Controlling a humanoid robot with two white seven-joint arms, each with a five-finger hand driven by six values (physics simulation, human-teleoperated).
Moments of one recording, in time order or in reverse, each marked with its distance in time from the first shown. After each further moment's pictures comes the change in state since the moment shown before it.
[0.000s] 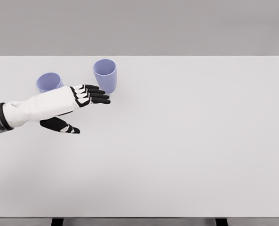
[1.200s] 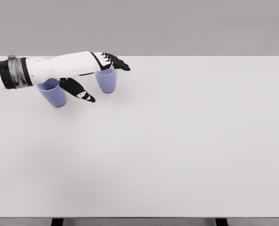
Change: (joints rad) left arm -0.676 -0.190 -0.636 0.216 0.291 0.000 0.000; right arm 0.000 0.000 -0.005 0.005 0.000 0.000 0.001
